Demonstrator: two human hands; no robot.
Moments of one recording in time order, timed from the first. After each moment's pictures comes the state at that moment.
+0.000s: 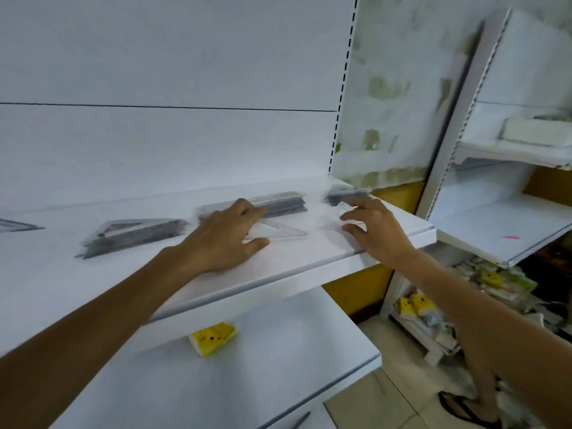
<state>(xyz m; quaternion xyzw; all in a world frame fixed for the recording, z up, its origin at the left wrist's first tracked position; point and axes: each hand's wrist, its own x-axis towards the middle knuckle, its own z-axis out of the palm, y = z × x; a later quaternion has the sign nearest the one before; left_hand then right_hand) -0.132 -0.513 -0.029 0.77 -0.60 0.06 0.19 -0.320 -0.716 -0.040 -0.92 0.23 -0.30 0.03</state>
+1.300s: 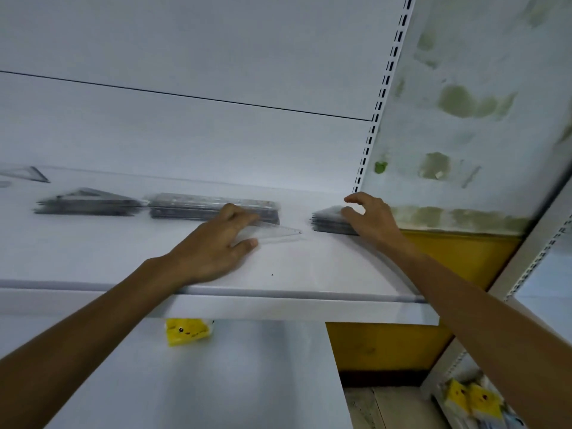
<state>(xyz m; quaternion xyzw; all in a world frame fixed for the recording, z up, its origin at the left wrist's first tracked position) -0.190 -0.619 -0.053 0.85 -0.43 0.09 0.28 -0.253 -0.900 -0.036 -0.91 0.15 -0.26 0.27</state>
